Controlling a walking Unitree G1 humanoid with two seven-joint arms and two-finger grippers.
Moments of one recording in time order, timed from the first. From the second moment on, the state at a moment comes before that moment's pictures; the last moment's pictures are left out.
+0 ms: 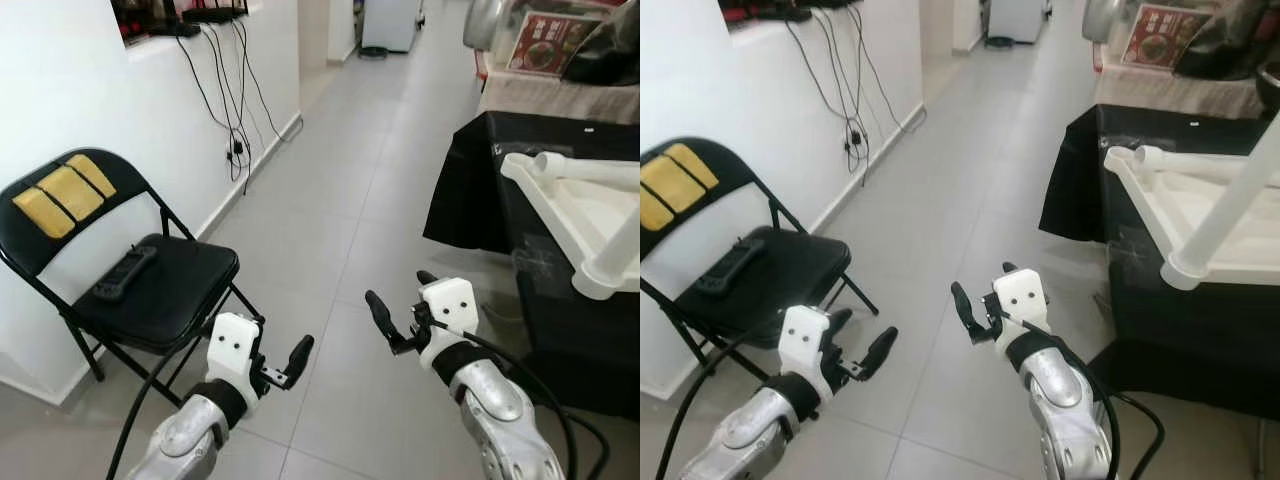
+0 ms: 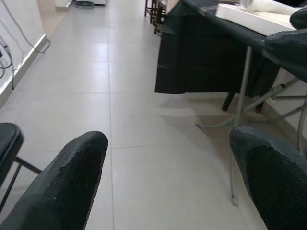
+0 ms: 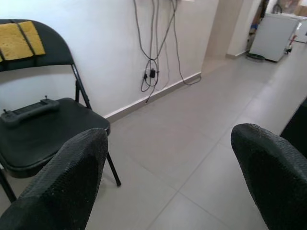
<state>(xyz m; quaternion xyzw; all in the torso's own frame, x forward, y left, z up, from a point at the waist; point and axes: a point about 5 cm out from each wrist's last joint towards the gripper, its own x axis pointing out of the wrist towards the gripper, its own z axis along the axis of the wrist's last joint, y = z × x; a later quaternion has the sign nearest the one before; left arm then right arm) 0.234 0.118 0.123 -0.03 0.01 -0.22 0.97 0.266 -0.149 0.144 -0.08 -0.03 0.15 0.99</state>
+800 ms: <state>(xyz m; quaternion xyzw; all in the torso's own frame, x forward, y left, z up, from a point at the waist) 0.237 0.117 0.125 -0.06 0.01 -0.22 0.97 0.273 -0.155 0.140 -0.08 -0.01 0.13 0.99</state>
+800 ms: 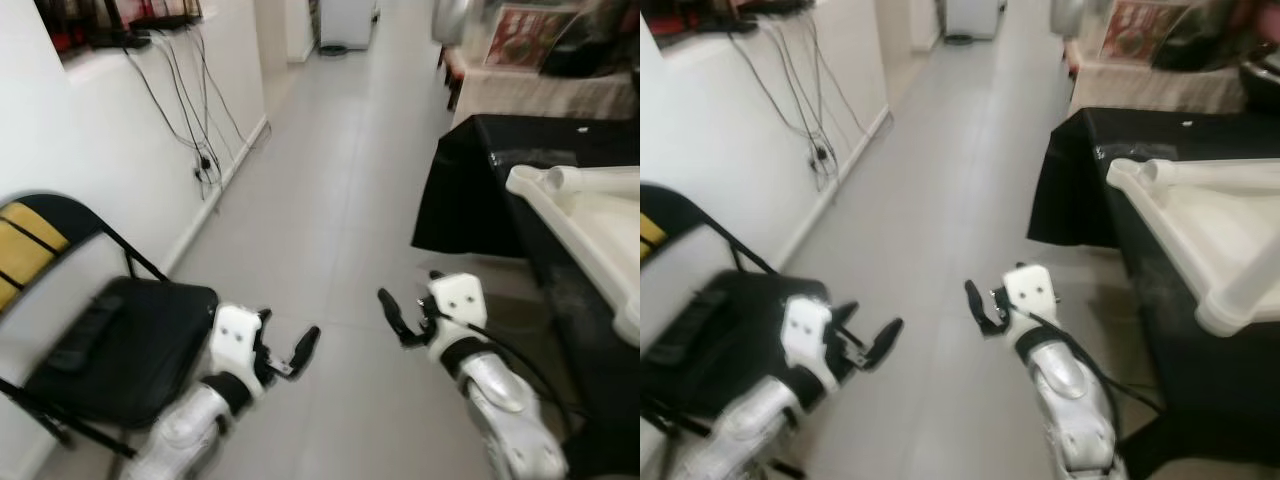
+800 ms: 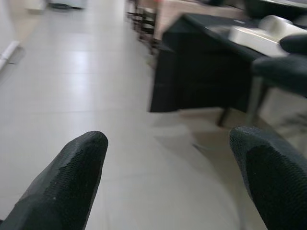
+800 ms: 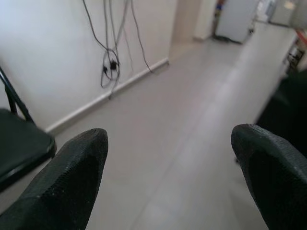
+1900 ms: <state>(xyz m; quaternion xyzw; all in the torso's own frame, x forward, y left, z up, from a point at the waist) 0.259 0.145 0.153 -0.03 -0.04 -0.18 0.98 0.281 -0.144 0.169 -0.05 -0.07 0.19 0.98</state>
